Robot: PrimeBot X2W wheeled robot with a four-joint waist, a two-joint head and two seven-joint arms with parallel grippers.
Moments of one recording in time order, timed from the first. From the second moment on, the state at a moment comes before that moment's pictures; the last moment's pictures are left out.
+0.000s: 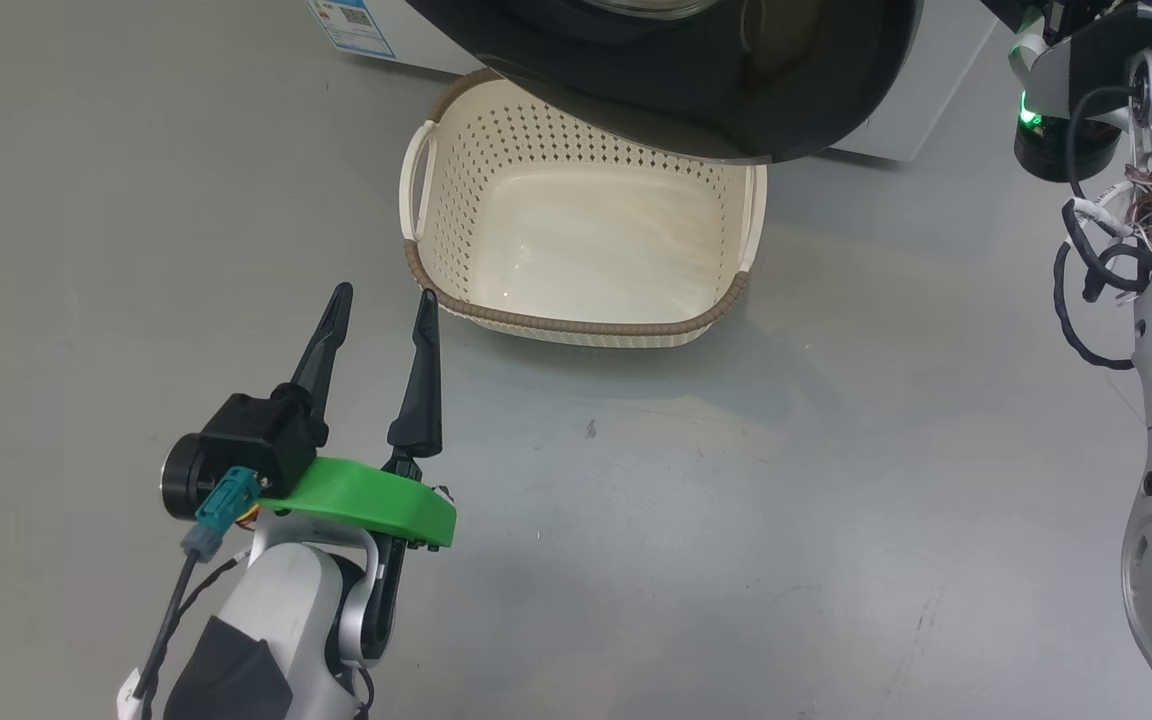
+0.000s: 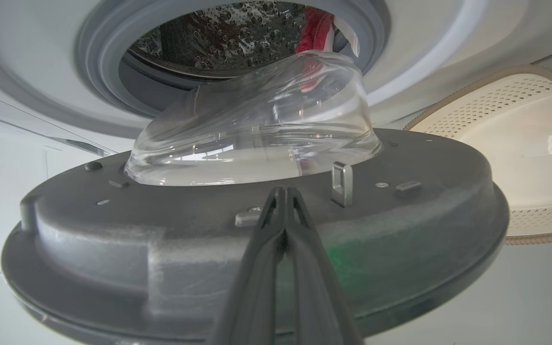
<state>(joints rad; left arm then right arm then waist) -0.35 0.03 -0.40 0.22 -0.48 0.12 -0.25 -1.09 -0.11 -0.03 0.66 1.37 -0.13 0.76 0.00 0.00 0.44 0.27</state>
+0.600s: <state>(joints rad) -0.35 0.03 -0.39 0.22 -0.48 0.12 -0.25 -1.12 -0.10 -0.03 0.81 1.41 -0.13 0.87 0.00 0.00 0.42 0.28</state>
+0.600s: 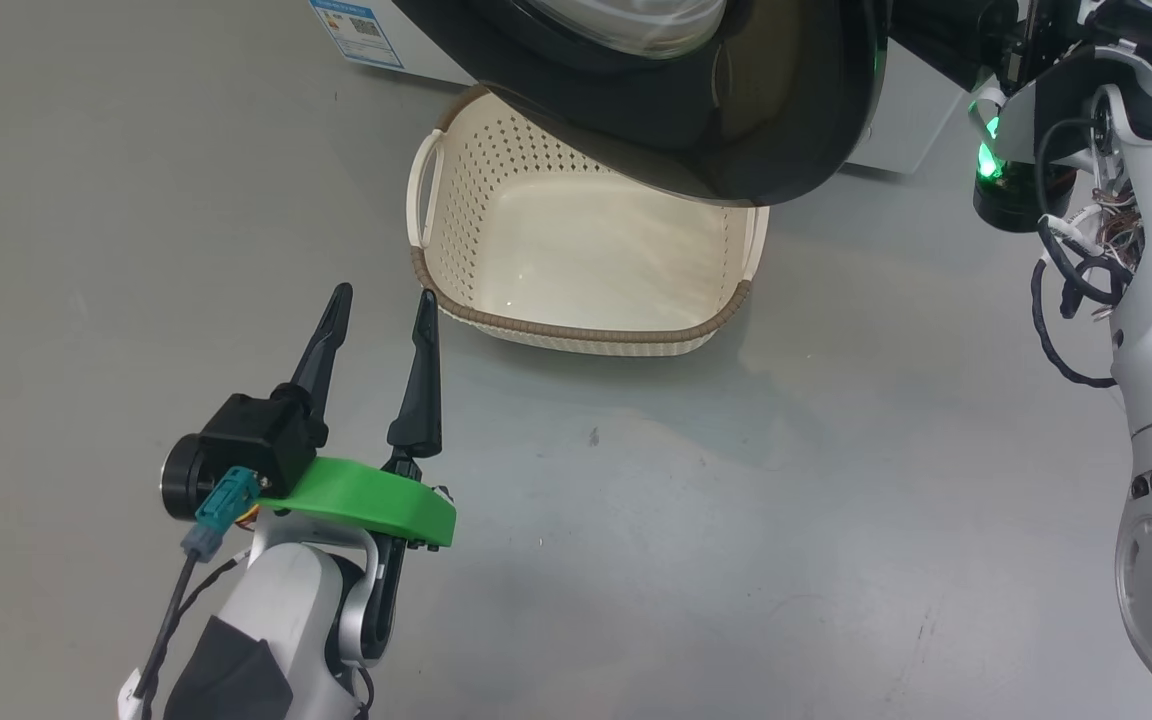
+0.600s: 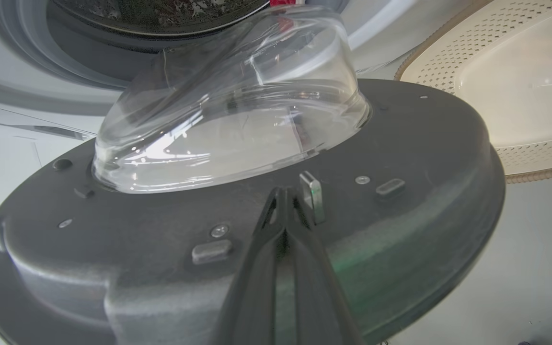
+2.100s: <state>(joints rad) -0.34 0.03 -0.42 0.24 -0.48 0.12 -0.25 -1.00 -0.08 0.16 0.82 1.66 -0.13 1.06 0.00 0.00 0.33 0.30</state>
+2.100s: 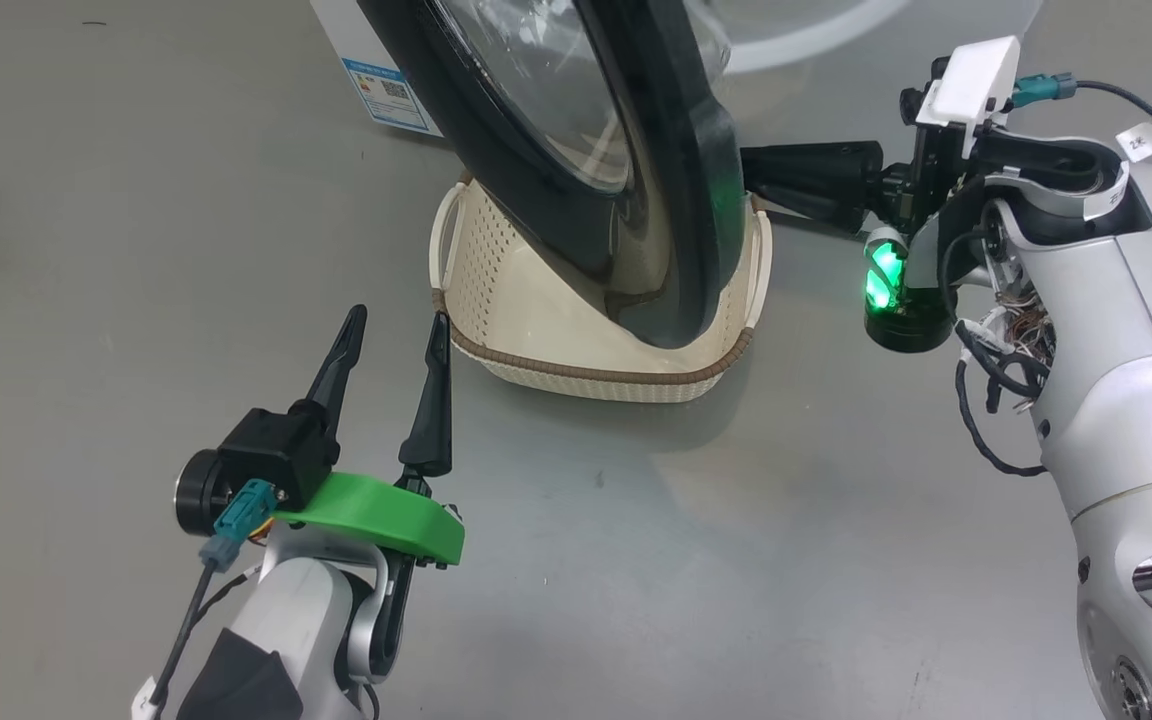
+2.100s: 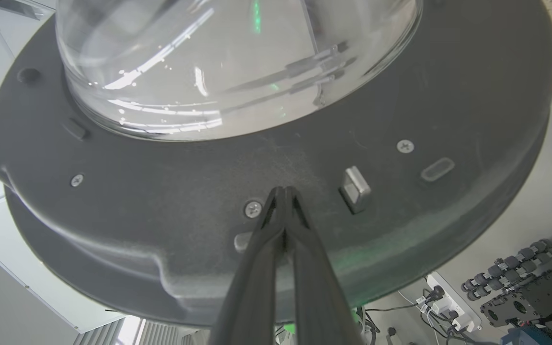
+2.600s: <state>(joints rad) -0.33 0.03 -0.43 0.24 -0.48 0.12 -0.25 -0.91 -0.07 0.37 0.72 1.84 -0.13 1.08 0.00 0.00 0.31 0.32</state>
